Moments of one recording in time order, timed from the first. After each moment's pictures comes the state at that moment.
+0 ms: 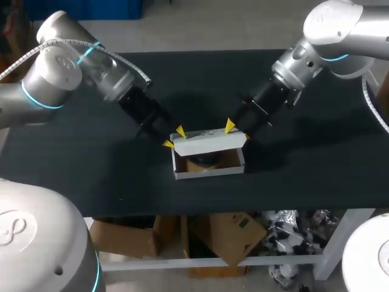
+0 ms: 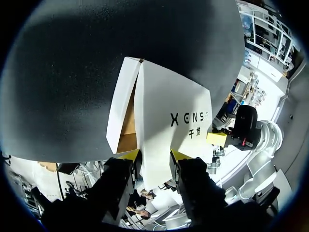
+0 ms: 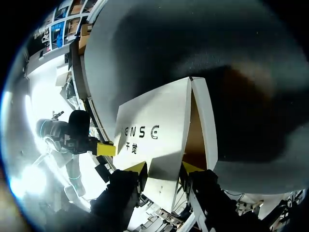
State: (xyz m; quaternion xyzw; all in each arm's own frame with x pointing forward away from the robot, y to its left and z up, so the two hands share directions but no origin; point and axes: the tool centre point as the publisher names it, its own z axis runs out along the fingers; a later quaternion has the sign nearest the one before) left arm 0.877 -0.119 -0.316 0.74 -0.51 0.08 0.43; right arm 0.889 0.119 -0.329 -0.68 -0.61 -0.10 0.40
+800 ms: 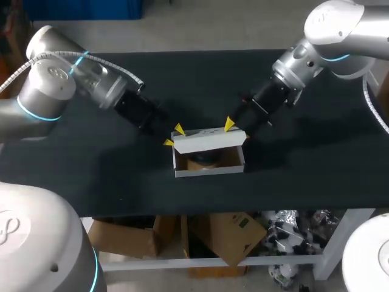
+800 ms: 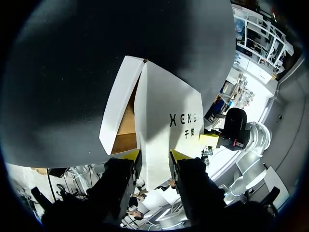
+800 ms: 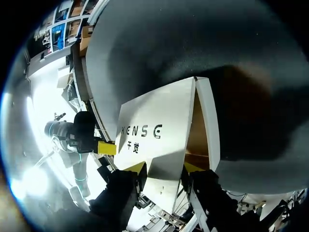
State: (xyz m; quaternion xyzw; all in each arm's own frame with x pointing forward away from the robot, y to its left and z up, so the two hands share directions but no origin) left arm 0.883 -0.119 -0.315 0.74 -0.48 0.13 0.46; right arm 0.893 0.121 -0.326 -0.68 -0.60 -0.11 0.41
